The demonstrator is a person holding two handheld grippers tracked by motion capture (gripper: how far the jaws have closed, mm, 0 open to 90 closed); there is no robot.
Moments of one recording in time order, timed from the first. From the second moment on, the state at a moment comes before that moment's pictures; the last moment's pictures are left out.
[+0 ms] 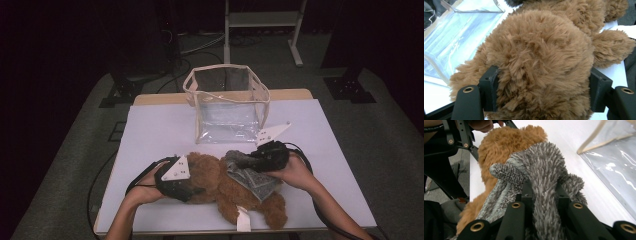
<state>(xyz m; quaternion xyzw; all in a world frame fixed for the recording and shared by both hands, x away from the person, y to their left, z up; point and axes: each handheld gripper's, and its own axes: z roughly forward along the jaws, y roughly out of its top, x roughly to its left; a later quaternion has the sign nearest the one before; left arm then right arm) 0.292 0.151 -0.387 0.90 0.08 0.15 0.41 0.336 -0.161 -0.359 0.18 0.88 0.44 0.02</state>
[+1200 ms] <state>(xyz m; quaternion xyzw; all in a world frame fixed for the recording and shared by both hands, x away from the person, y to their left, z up) 0.302 0.167 -0.390 0.90 0.11 0.12 0.41 0.289 -0.259 -0.400 0.26 0.83 0.50 0.02</state>
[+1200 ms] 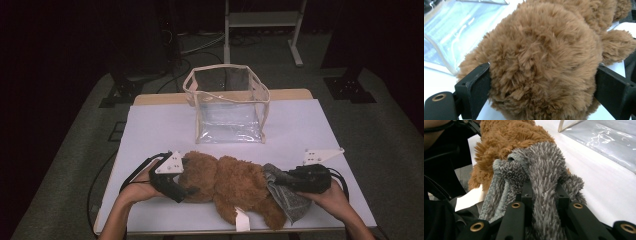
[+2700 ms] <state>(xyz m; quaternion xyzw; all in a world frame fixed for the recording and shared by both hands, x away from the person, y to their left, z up) 0.298 0.166 -0.408 0.88 0.15 0.11 0.44 0.307 -0.184 -0.344 0.18 0.86 0.47 0.02</state>
